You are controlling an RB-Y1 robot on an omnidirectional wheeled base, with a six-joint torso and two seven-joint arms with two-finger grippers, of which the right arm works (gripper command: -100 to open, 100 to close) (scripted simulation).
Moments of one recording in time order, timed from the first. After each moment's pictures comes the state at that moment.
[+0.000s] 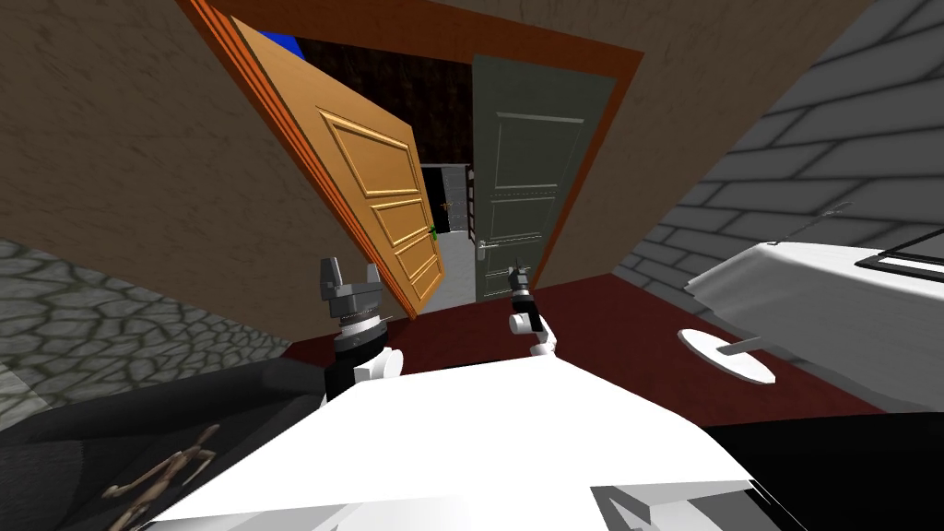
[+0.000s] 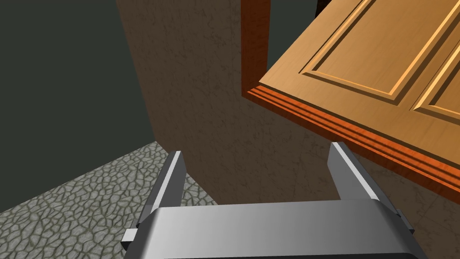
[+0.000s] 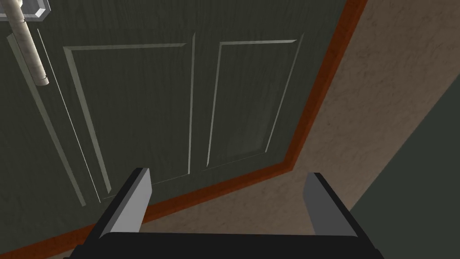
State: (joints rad) arm 0.08 -0.03 0.00 -1.62 -0.14 -0.50 0.10
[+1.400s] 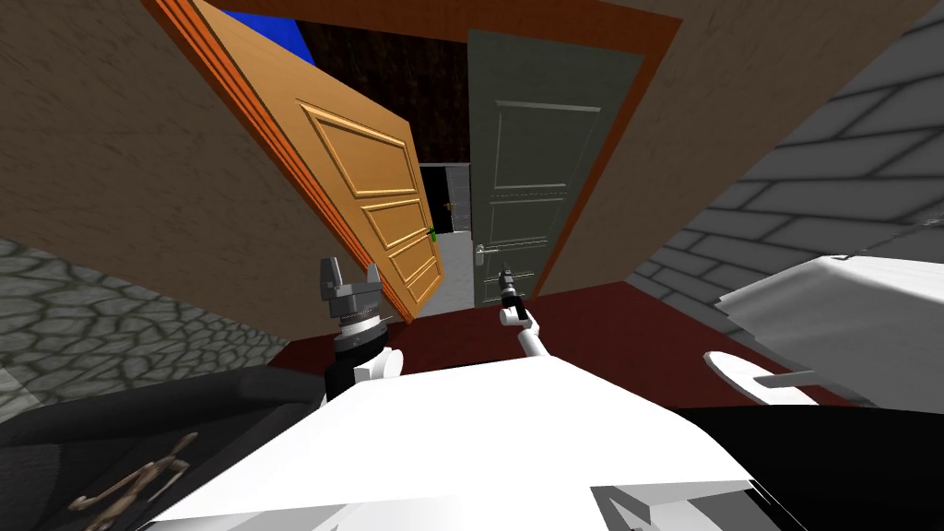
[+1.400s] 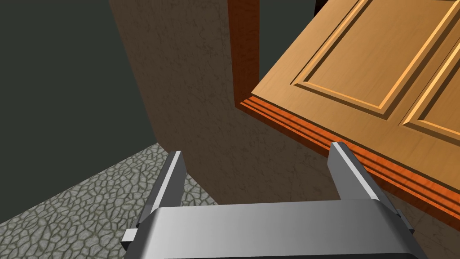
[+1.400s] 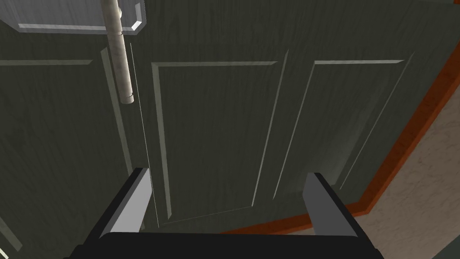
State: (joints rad) arm -0.13 -0.02 -0.01 -1.26 -0.21 -0.47 0.19
